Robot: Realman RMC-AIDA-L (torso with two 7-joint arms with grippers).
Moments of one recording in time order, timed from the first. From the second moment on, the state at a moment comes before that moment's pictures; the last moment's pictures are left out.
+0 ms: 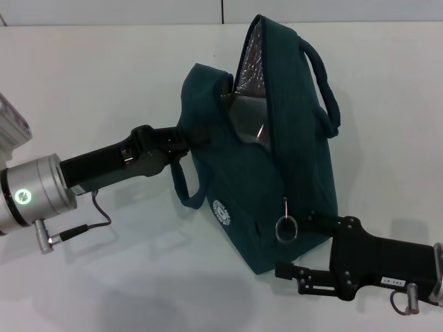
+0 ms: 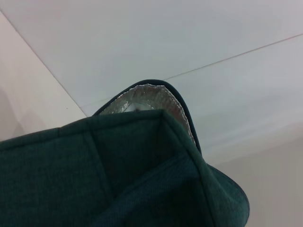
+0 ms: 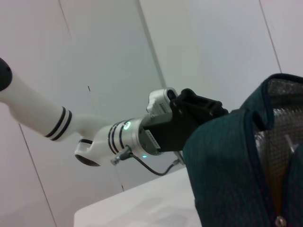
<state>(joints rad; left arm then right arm) -0.51 -2.06 0.66 0.29 1.73 1.67 -2.04 0.44 2.03 -1.64 -0.20 -1.00 -1.55 0.85</state>
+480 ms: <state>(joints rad) -0.50 -2.06 0.66 0.29 1.73 1.67 -2.04 0.42 2.02 -1.63 -0.19 -0.98 -1.61 0.85</state>
